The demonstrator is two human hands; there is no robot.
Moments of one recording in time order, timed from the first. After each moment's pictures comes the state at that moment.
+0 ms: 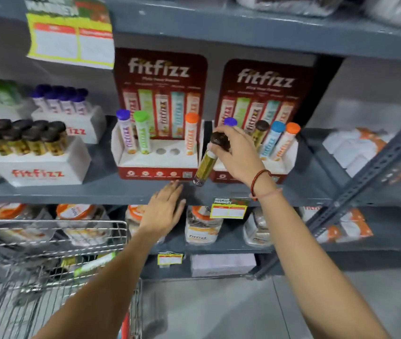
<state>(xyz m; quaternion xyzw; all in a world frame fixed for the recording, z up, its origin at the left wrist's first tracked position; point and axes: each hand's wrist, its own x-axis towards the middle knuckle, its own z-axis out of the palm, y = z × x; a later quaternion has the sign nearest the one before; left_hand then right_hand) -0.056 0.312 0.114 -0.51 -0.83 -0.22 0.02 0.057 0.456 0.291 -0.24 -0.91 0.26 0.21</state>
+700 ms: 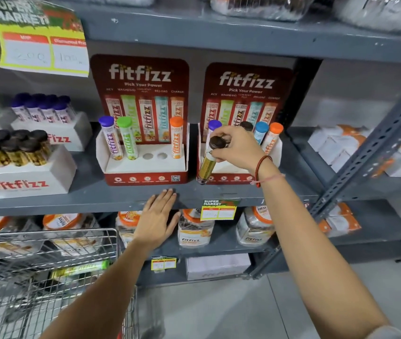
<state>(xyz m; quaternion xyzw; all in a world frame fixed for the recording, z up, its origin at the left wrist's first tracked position) -0.048 0.317 0.099 -0.53 -0.83 -0.16 0.03 0.070 0.485 0.310 -0.27 -0.89 0.32 0.16</state>
